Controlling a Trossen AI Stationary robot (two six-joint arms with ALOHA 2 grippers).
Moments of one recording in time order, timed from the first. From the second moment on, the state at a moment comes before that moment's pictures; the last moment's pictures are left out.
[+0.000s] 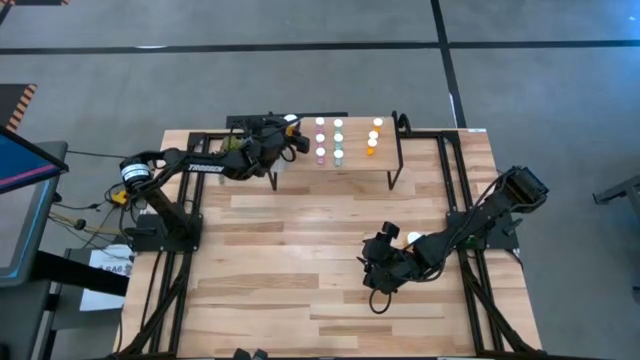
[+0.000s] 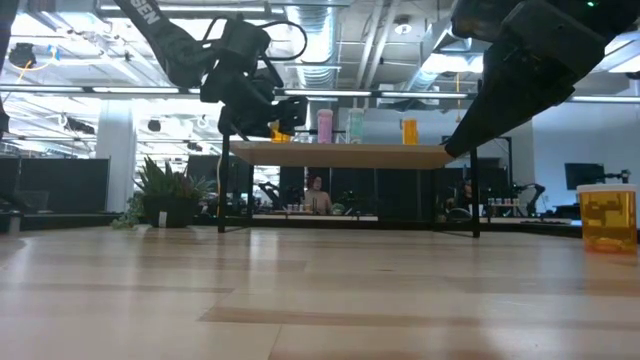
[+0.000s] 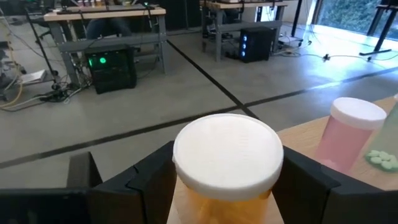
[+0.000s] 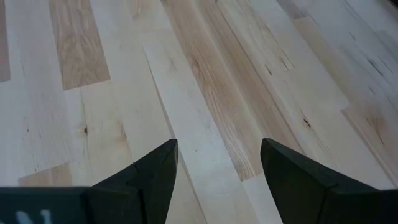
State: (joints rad) left arm 0.46 1.64 0.88 0.52 -0.68 -0.19; right arm 0.53 1.58 0.91 -0.39 0.68 0.70
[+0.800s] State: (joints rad) left arm 0.43 1.60 0.88 0.48 -0.69 -0.19; right arm 0.53 1.58 0.91 -0.38 0.68 0.70
